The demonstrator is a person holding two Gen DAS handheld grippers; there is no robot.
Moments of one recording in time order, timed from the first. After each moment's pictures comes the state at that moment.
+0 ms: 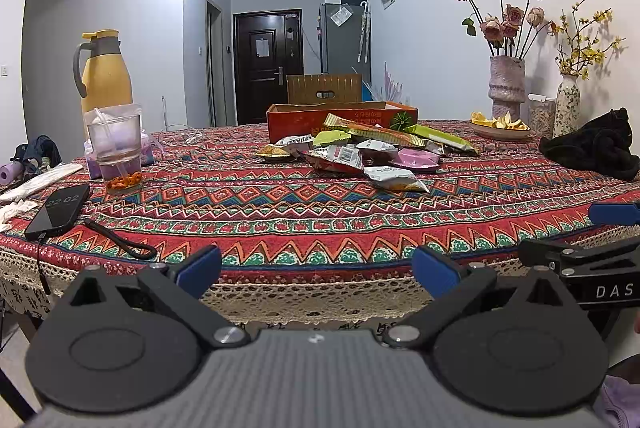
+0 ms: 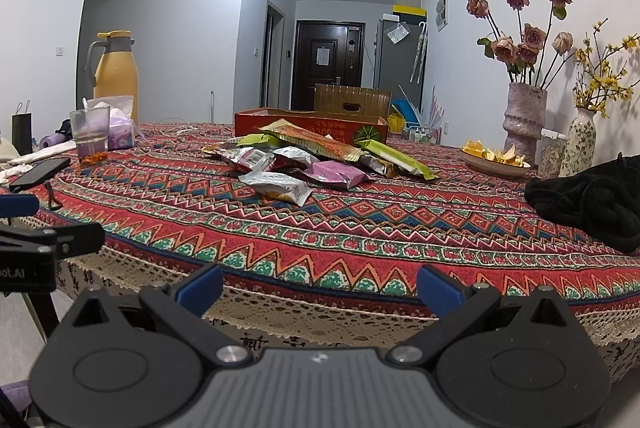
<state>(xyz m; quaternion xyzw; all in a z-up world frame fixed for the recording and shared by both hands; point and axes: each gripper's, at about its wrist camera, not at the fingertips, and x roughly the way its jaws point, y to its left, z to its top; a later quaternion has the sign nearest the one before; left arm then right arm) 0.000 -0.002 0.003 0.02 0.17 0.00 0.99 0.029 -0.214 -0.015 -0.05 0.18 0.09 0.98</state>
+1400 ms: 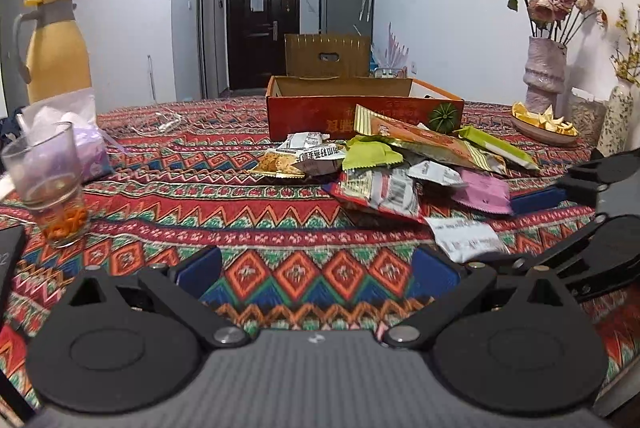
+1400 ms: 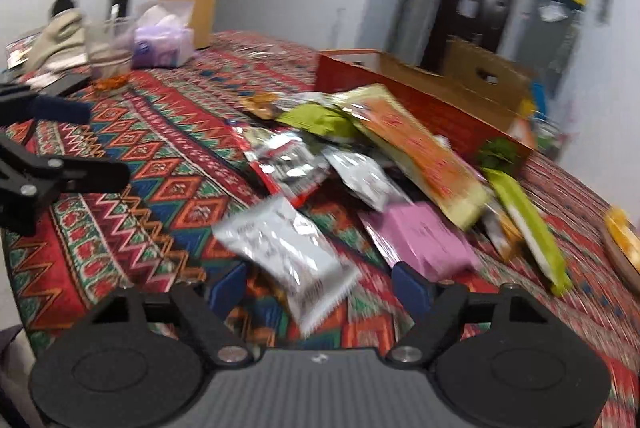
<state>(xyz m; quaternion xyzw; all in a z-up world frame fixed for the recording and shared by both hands) 0.188 0.035 0.028 0.00 0.25 -0.02 0.97 0.265 -0.162 0.012 -0.20 0.29 0.28 0.89</state>
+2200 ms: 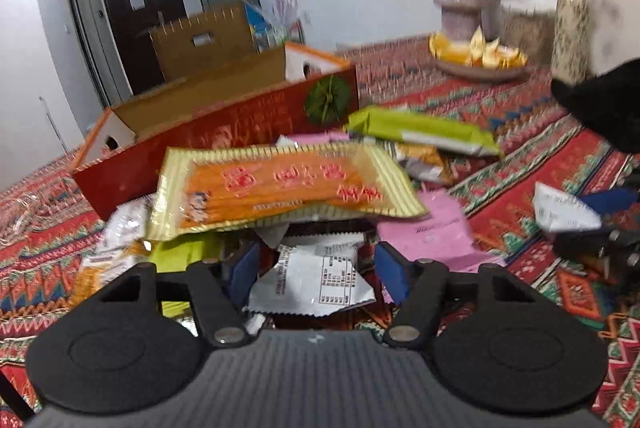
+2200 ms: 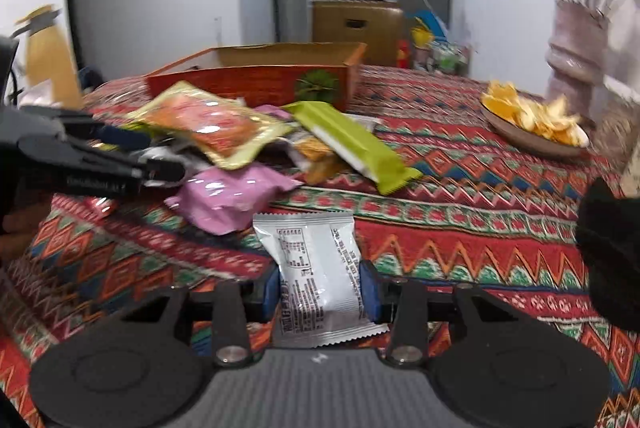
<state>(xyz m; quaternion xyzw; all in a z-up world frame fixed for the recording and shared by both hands) 0.347 -0.095 0.019 0.14 0.31 -0.14 0.93 0.293 -0.308 0.007 -0.02 0.33 0.13 0.93</state>
